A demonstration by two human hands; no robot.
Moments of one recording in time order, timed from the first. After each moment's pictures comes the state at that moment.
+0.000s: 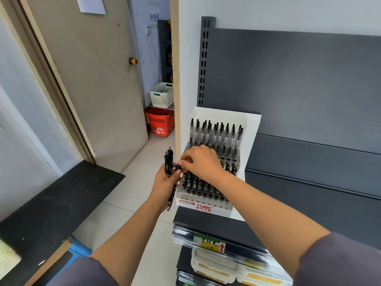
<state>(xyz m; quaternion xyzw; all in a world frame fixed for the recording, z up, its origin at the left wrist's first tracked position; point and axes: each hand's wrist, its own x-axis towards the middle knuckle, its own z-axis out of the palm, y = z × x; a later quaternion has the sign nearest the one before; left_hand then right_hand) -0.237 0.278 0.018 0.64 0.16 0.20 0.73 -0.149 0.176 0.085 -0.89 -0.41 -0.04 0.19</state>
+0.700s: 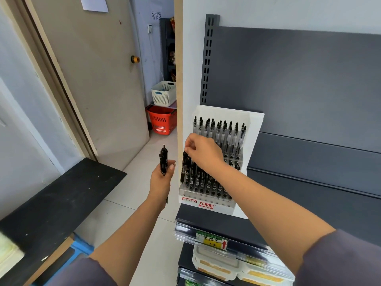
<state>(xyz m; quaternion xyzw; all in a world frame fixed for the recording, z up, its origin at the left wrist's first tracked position) -0.246 0.284 0.016 0.65 0.20 0.26 0.68 -0.157 0.183 0.104 -0.89 -0.35 -0.04 0.29</state>
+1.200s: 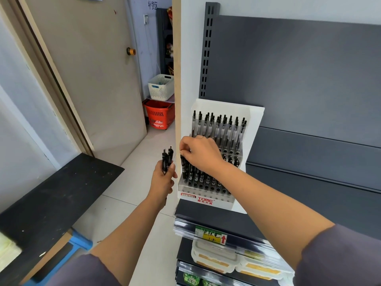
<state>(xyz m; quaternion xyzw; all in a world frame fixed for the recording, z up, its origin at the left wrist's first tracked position) -0.246 0.283 0.009 0.65 0.23 0.19 0.70 -0.155 0.183 0.091 -0.88 -0.43 -0.08 0.20</state>
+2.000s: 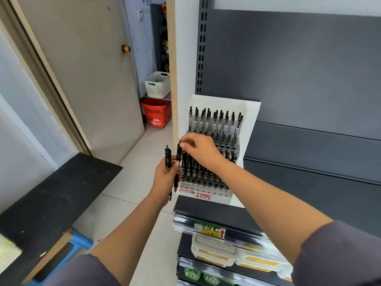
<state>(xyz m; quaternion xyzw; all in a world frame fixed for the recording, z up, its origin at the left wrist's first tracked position) -0.246 0.269 0.014 0.64 0.17 0.21 0.72 -0.149 0.175 0.083 -0.85 -0.37 0.04 0.38</state>
